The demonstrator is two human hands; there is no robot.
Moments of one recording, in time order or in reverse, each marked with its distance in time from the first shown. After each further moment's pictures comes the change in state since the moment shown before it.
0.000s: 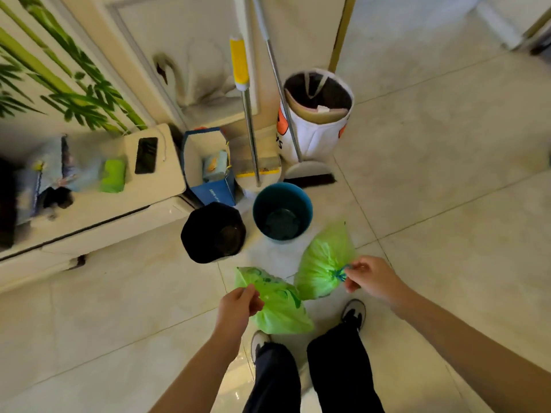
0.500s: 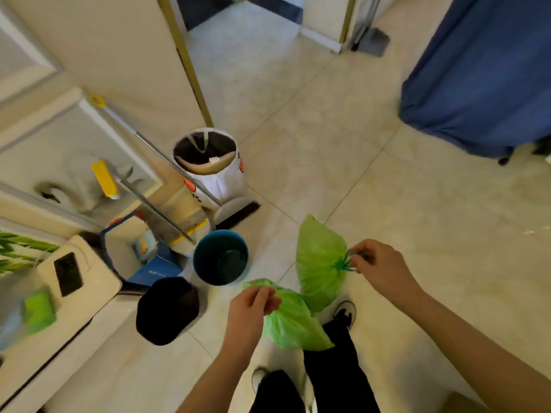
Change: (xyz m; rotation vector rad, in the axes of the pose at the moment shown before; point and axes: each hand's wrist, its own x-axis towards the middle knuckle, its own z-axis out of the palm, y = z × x) left_hand -0.147 0.104 0.124 0.363 -0.428 0.370; right_hand -0.158 0.013 -0.136 0.107 0.600 -0.012
